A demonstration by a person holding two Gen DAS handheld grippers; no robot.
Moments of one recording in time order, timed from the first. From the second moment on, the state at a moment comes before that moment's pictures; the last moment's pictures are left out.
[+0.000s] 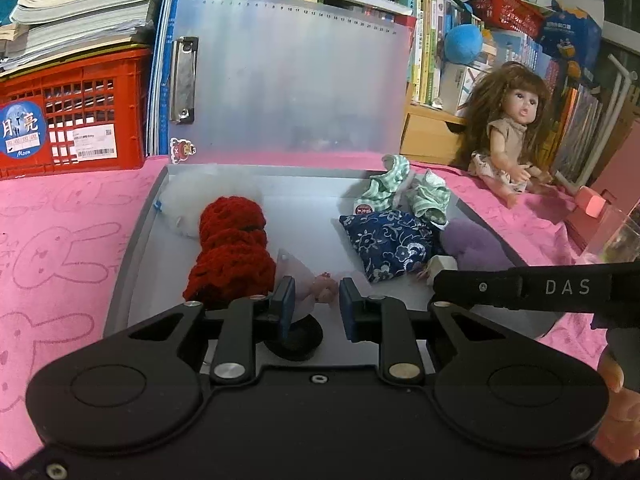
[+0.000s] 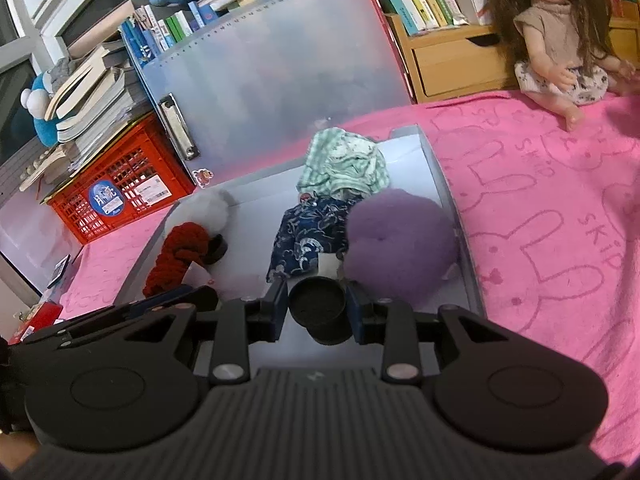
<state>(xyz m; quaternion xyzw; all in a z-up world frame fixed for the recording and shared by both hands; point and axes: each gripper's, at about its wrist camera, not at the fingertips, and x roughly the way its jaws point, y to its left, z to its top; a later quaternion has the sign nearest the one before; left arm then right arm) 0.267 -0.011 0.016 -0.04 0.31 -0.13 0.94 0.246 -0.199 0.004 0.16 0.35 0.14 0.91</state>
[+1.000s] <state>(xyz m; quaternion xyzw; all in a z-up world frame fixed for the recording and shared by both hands) 0.263 -0.019 0.019 -0.02 0.31 -0.11 0.94 0.235 -0.204 0.008 0.17 0.34 0.14 0.91</state>
